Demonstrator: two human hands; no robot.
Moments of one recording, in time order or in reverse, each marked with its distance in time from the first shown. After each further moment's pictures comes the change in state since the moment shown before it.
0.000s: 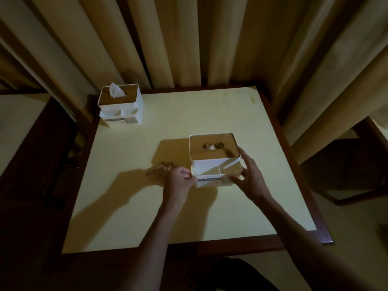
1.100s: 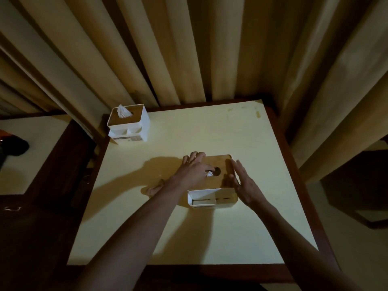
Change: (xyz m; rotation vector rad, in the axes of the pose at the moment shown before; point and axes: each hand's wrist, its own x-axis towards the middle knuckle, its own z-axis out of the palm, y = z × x) left_hand 0.069 0.086 0.025 0.974 -0.323 0.539; right_hand 0.050 0.009 -0.018 -0.113 -0.213 -0.007
